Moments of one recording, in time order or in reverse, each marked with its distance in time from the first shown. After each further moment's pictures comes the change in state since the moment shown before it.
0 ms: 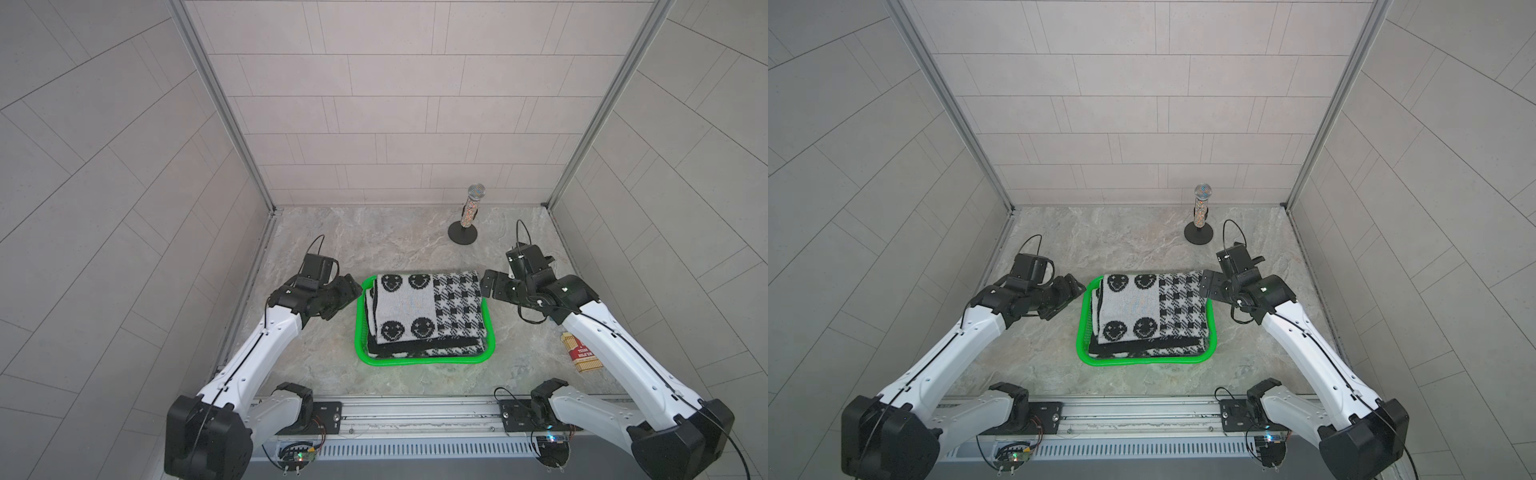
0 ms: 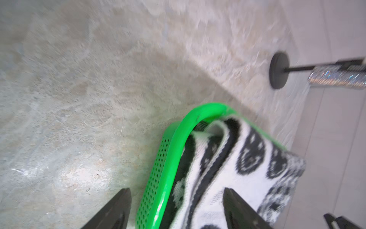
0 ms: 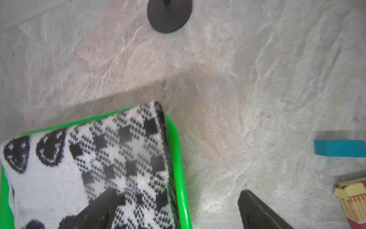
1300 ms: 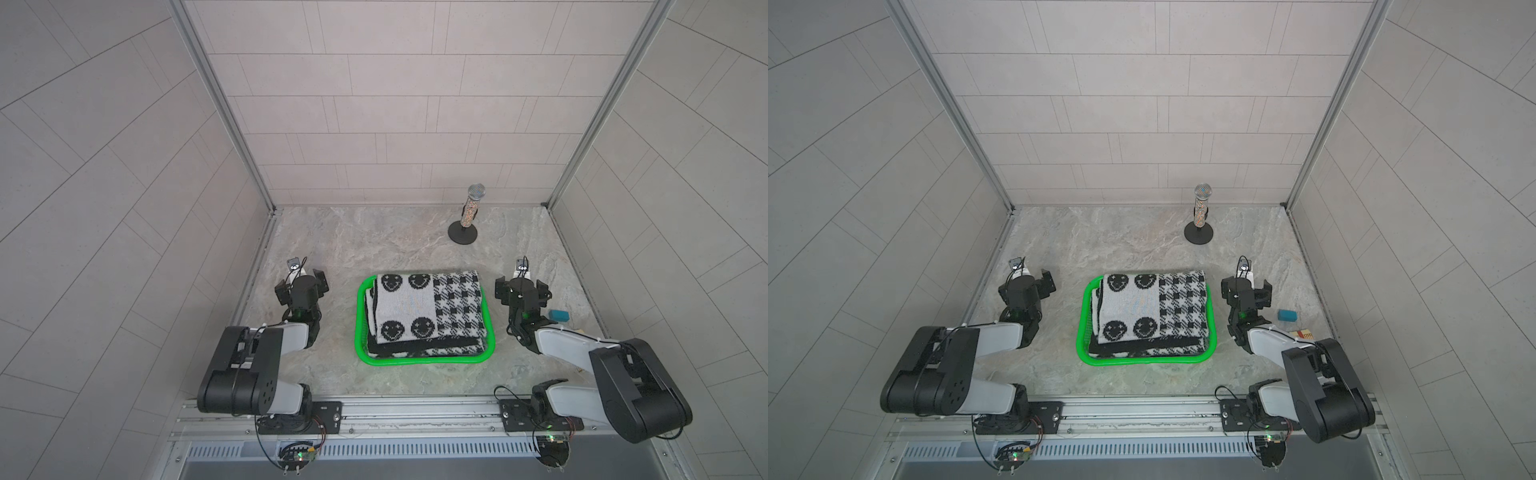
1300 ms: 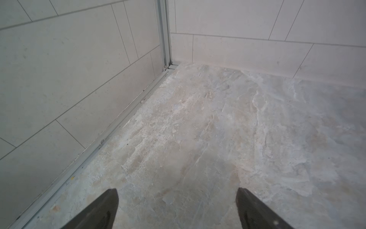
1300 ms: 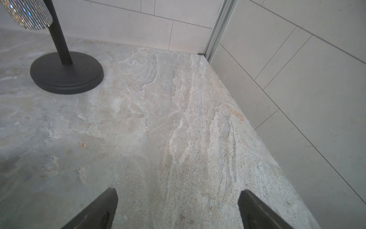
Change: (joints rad) left arm 0.153 0.360 -0.550 1.441 -0.708 0.701; right arm -0.158 0.270 -0.740 1.471 0.425 -0.562
